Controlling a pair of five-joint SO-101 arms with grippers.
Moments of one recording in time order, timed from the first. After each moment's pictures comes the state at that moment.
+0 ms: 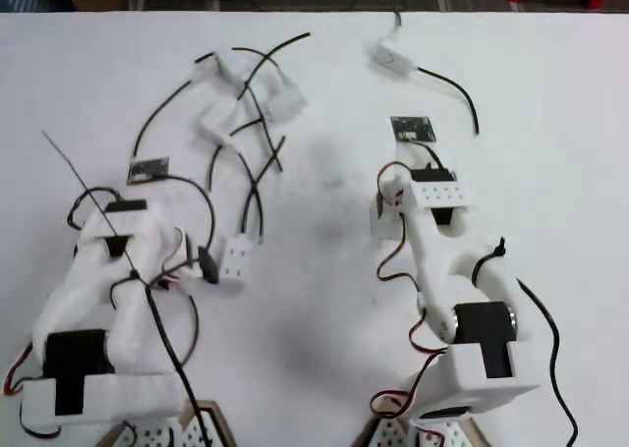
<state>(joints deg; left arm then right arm) -11.0 -3.6 47.3 59.4 5.4 -5.4 3.3 30.1 55.2 0.0</state>
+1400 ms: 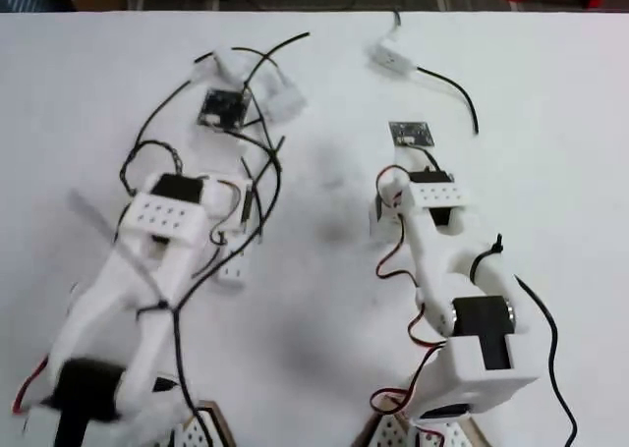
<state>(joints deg) 6.9 -17.9 36.7 53.6 2.5 -5.4 5.1 30.5 54.2 0.0</state>
